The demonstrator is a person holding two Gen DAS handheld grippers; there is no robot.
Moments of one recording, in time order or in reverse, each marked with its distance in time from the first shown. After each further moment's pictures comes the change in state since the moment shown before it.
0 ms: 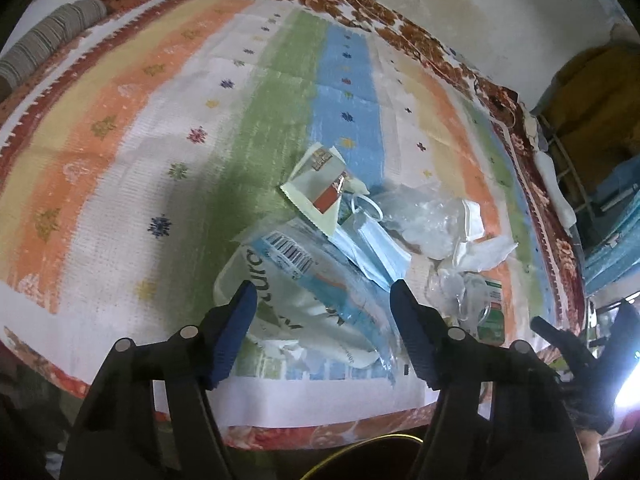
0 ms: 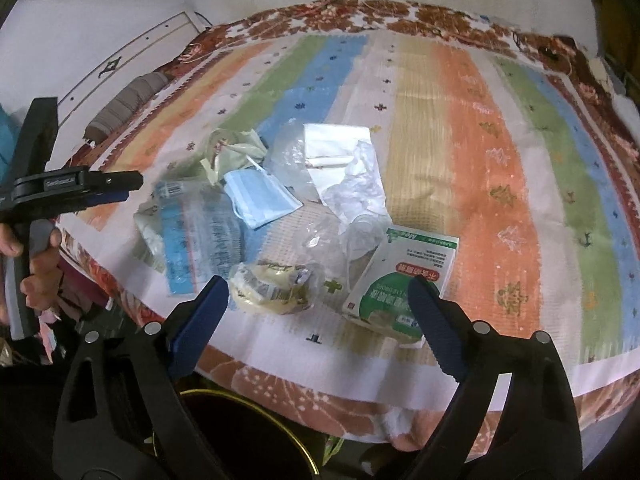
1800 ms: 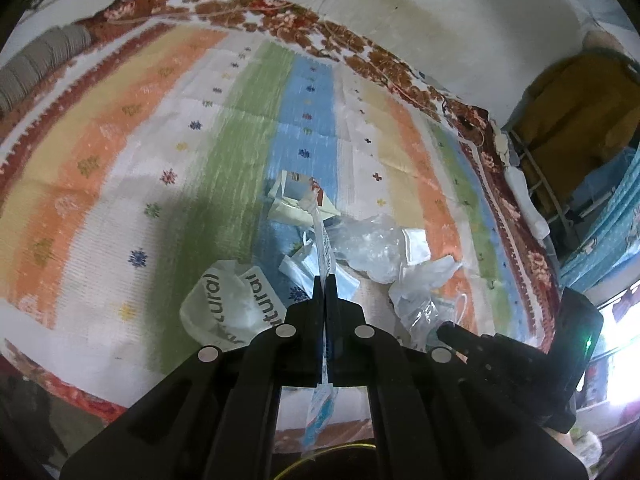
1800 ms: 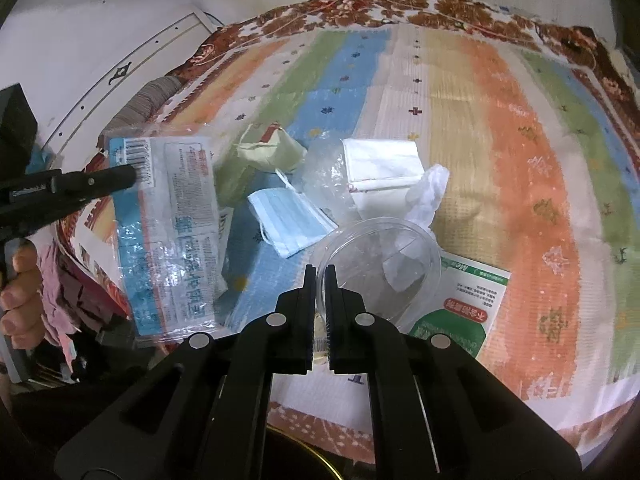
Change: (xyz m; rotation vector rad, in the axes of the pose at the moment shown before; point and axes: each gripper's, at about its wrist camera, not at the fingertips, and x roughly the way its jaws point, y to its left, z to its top) left arm -0.042 -0.037 0.008 0.037 -0.105 -0.071; right arm 0.016 0.029 0.025 -0.018 0.006 0.060
